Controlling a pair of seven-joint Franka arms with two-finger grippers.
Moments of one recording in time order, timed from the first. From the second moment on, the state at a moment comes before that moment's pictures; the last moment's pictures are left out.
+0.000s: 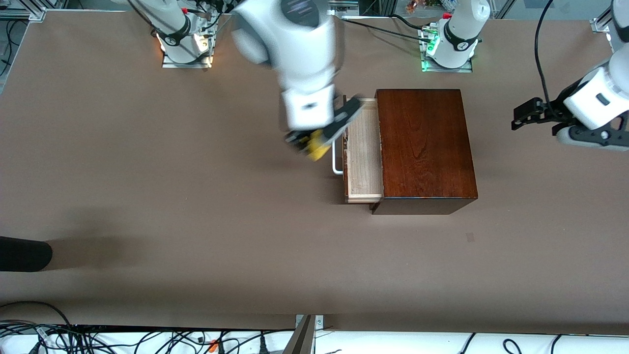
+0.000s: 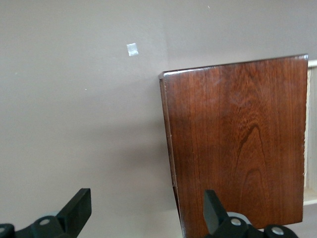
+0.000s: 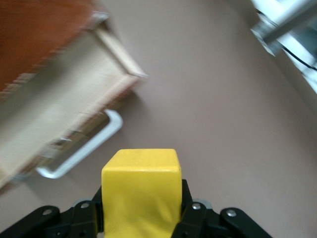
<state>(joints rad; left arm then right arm) -0.06 0.05 0.02 -1.63 -0.05 1.57 0.09 0.60 0.64 0.16 -0.93 -0.16 1.69 -0.09</state>
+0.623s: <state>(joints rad) -0.20 0.18 -0.25 -1.58 -0.12 1.61 0.34 0.18 0.60 0.15 -1.12 -0.08 1.64 -0.16</state>
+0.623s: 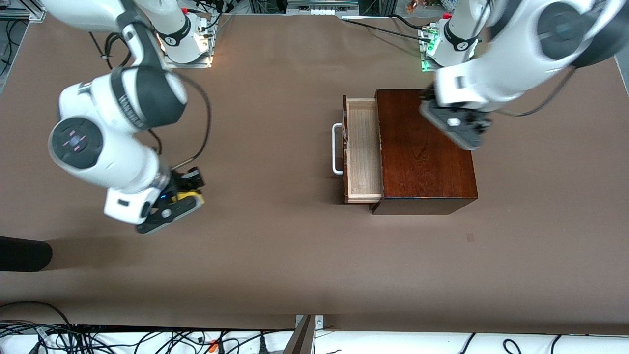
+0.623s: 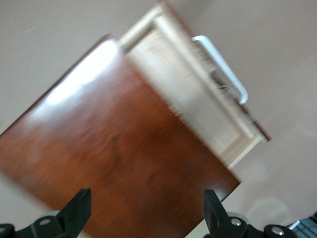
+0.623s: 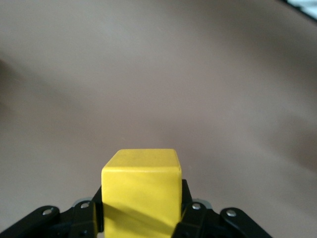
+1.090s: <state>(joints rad) -0.37 0.45 -0.34 -1.51 -0.11 1.92 0.57 0.16 0.39 0.04 -1.64 0.01 1.98 -0.15</state>
